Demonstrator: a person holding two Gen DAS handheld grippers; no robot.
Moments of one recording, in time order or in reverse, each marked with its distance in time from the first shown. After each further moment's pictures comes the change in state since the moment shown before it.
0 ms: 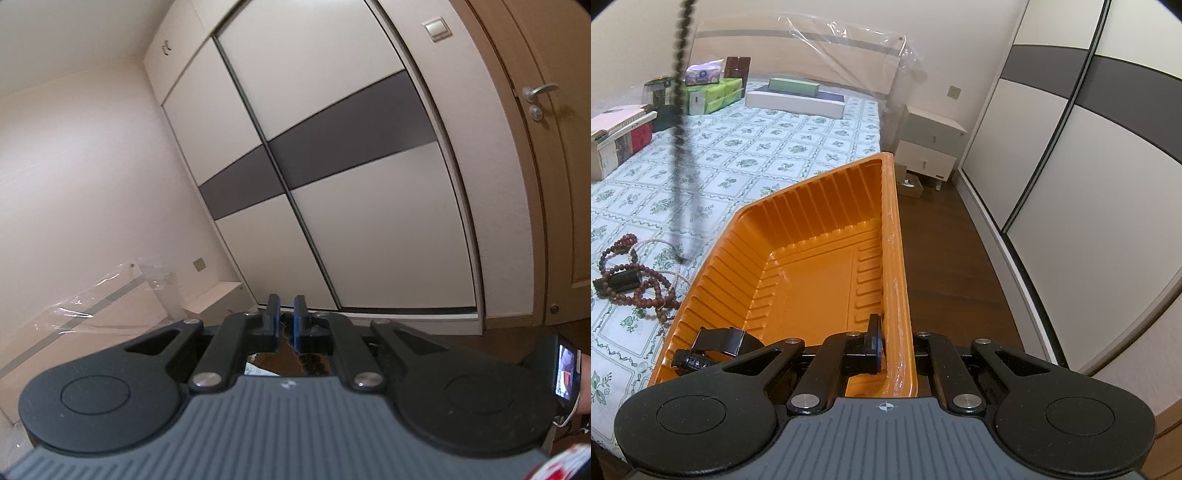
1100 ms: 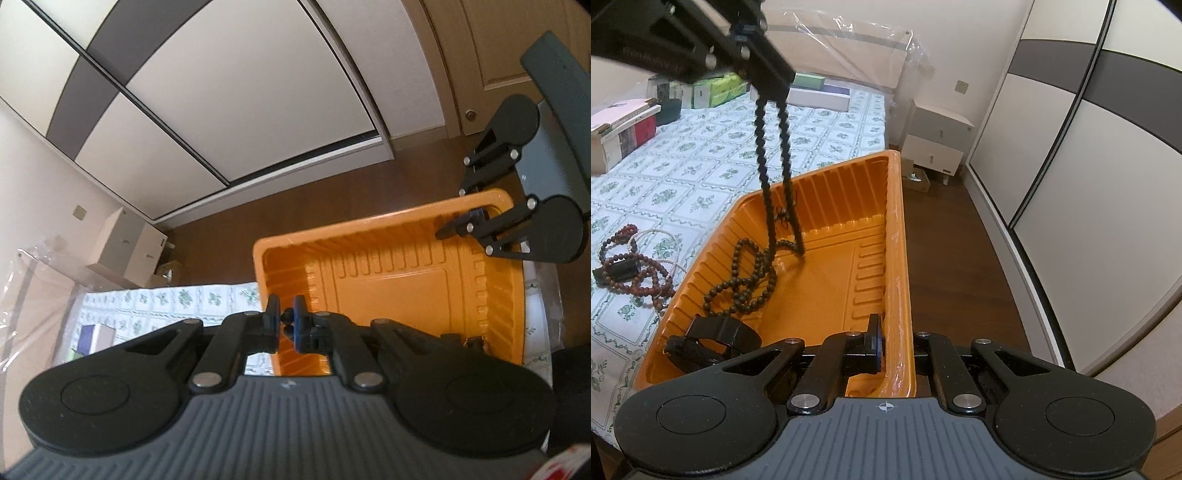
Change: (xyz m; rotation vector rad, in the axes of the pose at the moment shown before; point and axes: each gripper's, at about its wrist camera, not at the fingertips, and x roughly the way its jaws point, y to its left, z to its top) left arm 0.158 -0.128 -0.150 0.396 0.403 -0.338; right arm 0.008 -0.009 -0.004 -0.008 0.020 0.025
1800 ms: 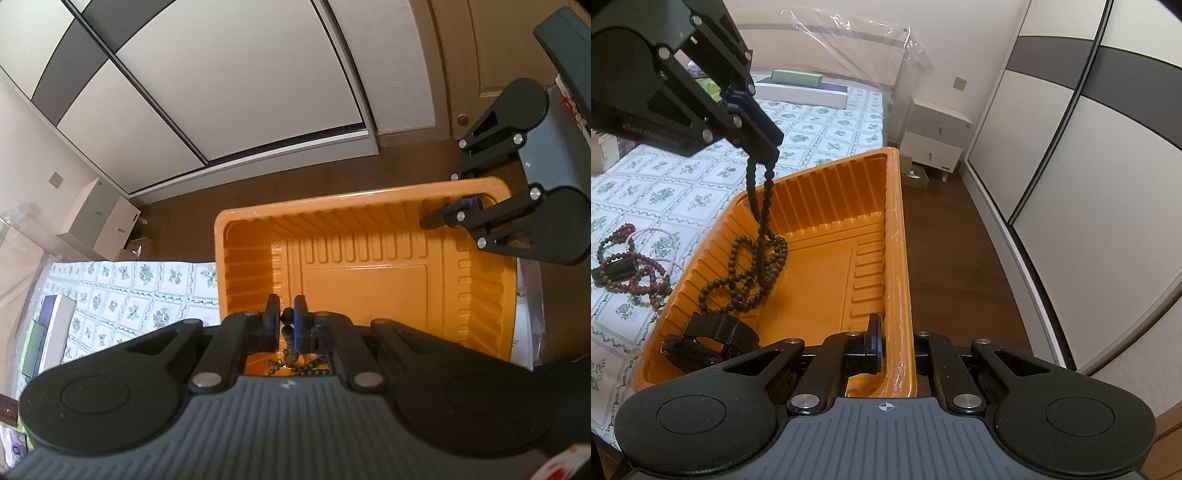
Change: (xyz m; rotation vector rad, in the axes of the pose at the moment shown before) left arm 0.027 -0.010 -0.011 -0.086 0.041 -0.083; right arm 0.003 -0.003 -0.002 0.007 0.005 -0.001
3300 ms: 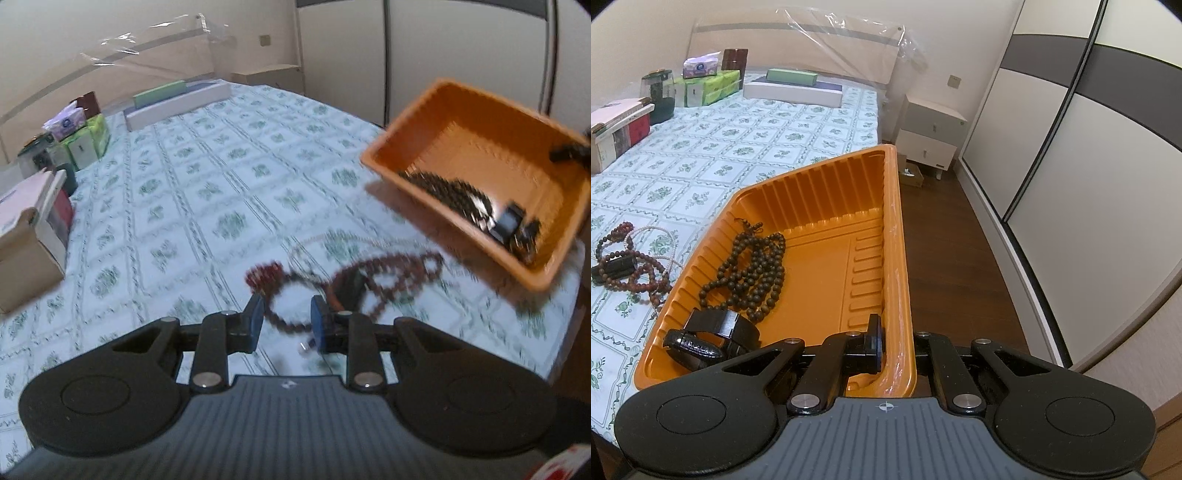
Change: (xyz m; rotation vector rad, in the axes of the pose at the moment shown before) left arm -0.083 -0.042 -0.265 -0.828 0.029 0.288; right arm -0.006 0.000 -0.004 0.009 0.007 -0.016
